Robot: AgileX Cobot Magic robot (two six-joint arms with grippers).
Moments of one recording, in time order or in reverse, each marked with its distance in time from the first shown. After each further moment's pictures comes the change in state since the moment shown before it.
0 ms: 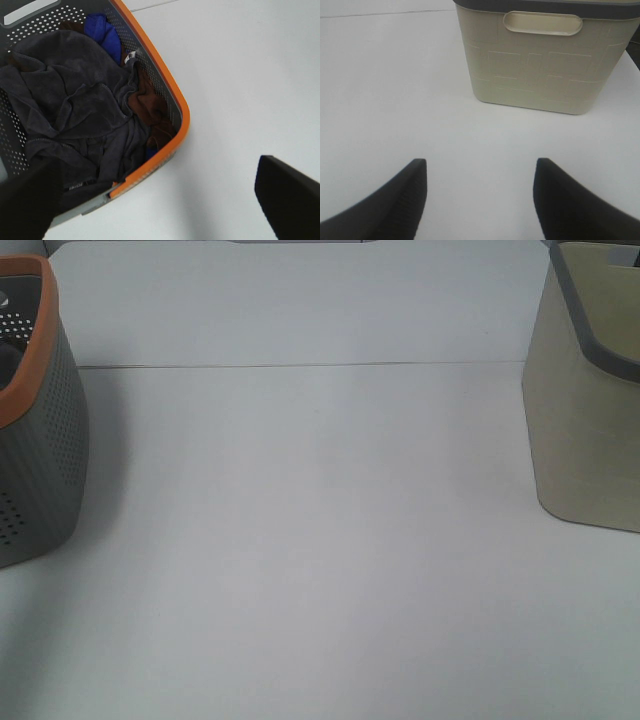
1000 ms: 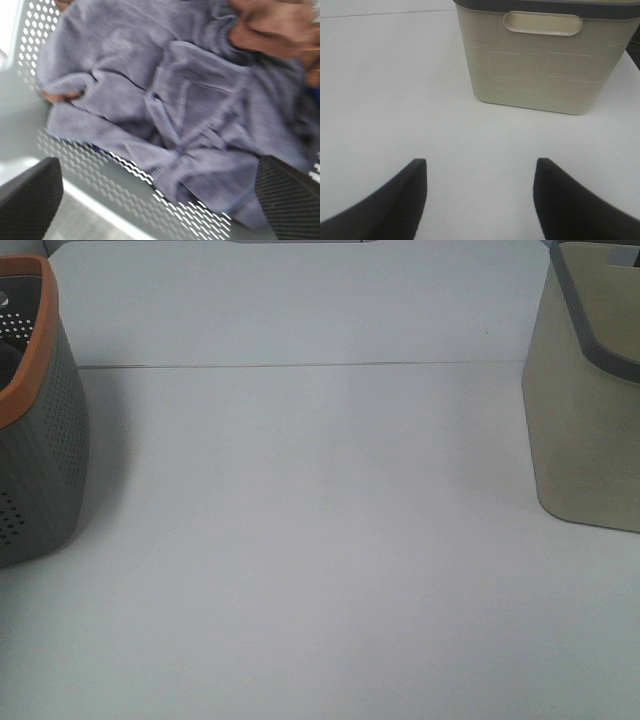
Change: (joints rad) left arm 0.218 0.645 -0.279 0.094 -0.052 0.862; right arm 0.000 0.000 0.000 0.000 0.000 0.000
